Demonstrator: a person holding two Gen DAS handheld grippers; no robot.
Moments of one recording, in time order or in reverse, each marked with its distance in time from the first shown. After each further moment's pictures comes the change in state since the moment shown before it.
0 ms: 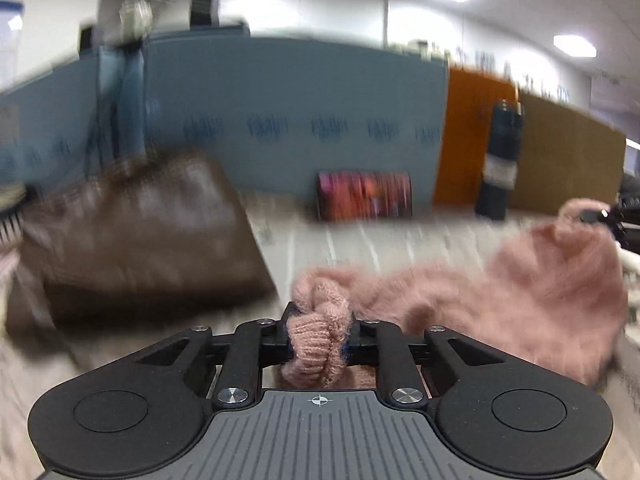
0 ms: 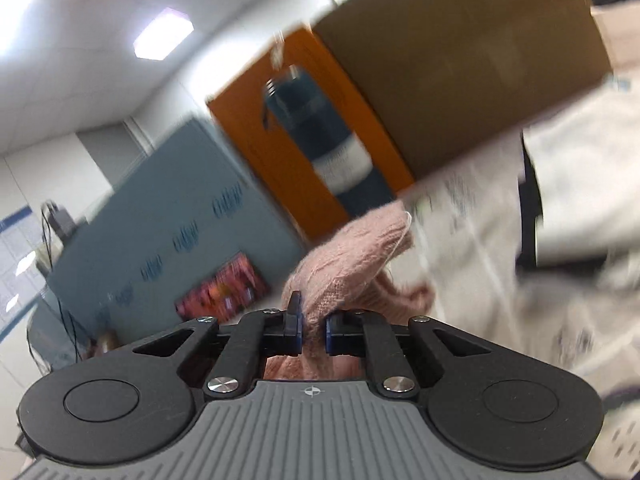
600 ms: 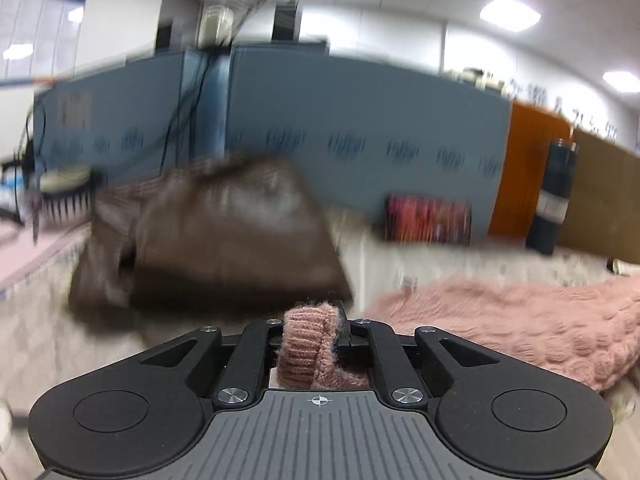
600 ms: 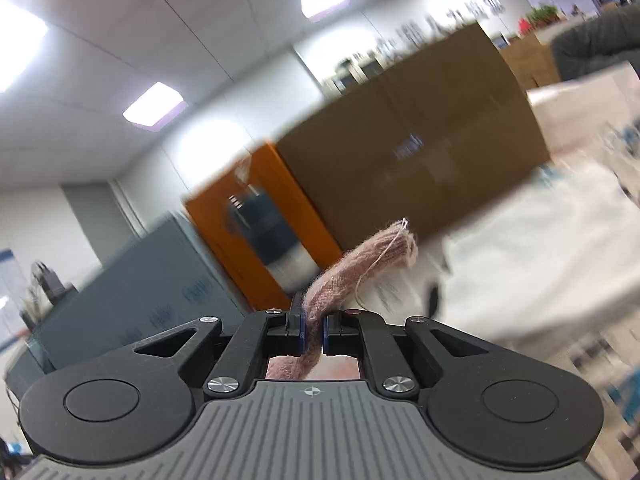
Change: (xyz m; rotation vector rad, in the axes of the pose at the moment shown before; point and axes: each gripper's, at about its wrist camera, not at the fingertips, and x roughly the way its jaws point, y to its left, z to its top) left arm -0.014 0.039 -0.020 -0.116 0.013 0.134; right arm -0.075 -0.047 0.010 -0.001 -0.154 -0.110
